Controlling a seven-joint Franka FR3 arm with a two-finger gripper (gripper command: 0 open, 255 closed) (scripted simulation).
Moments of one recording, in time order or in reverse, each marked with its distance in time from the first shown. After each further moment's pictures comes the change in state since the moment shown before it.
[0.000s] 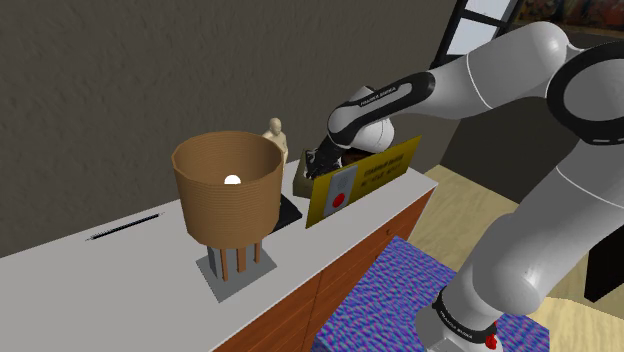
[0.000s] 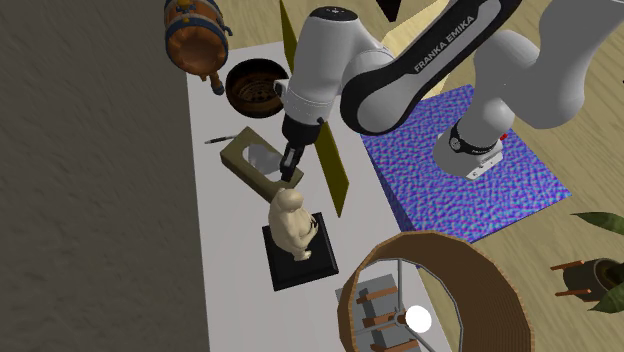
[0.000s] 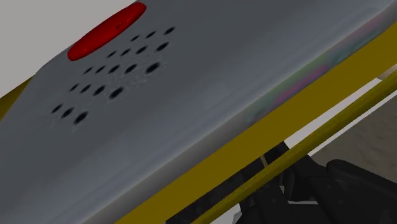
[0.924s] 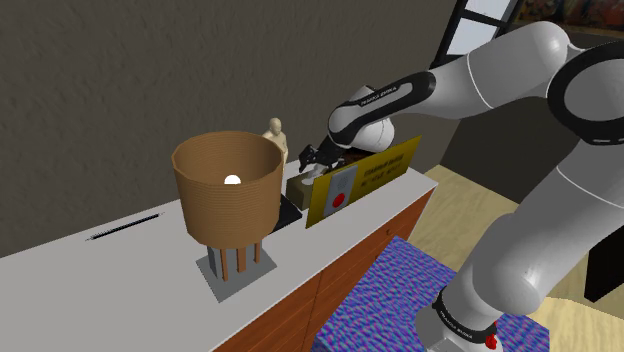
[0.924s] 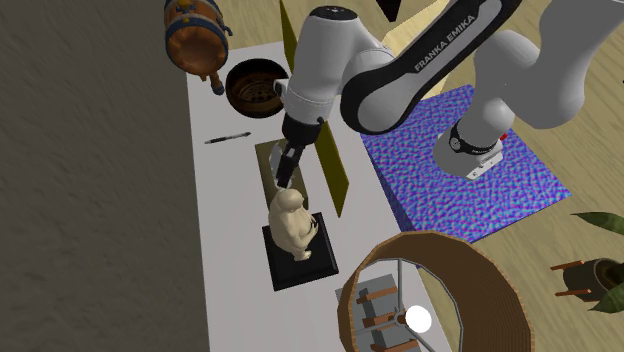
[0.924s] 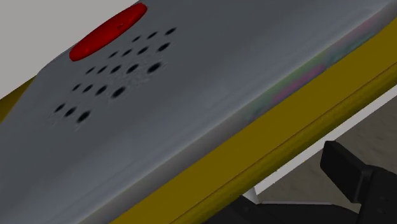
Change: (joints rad) arm -0.001 -0.002 0.000 0.001 -0.004 -0.006 0.003
